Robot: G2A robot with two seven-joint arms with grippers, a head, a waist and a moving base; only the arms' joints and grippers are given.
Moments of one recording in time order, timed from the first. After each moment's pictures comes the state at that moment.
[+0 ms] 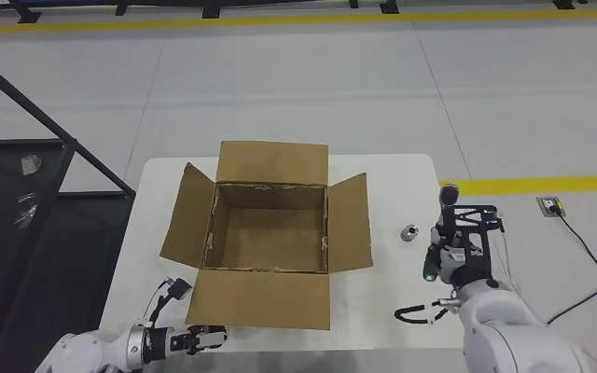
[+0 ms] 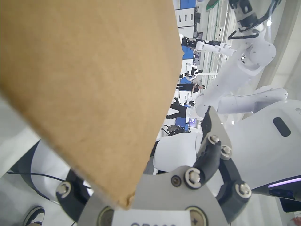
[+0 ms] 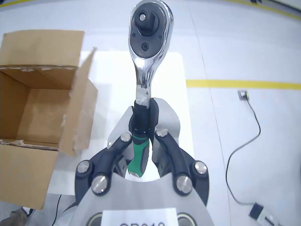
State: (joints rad) left arm 1.40 -0.84 -1.44 -1.54 -0.39 -0.51 -1.21; right arm -1.30 -1.54 1.57 -2.30 -1.60 0.06 1.16
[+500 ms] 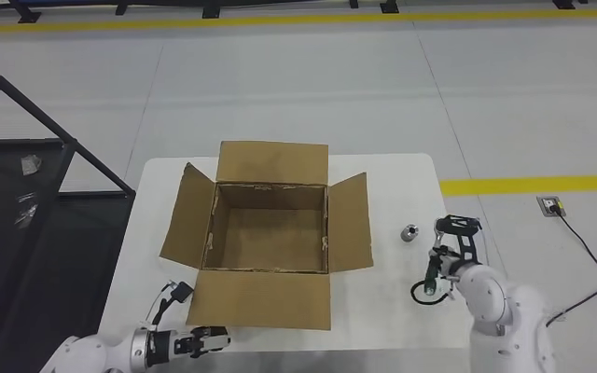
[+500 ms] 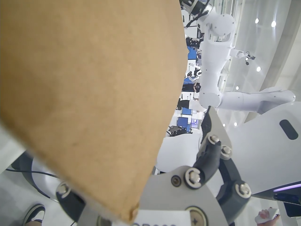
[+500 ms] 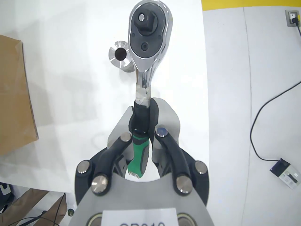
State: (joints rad) left arm 1.42 -0.83 -1.44 -1.57 -0.34 -0.50 -1.17; right arm -1.10 -1.50 1.79 -1.61 -1.37 -0.10 1.01
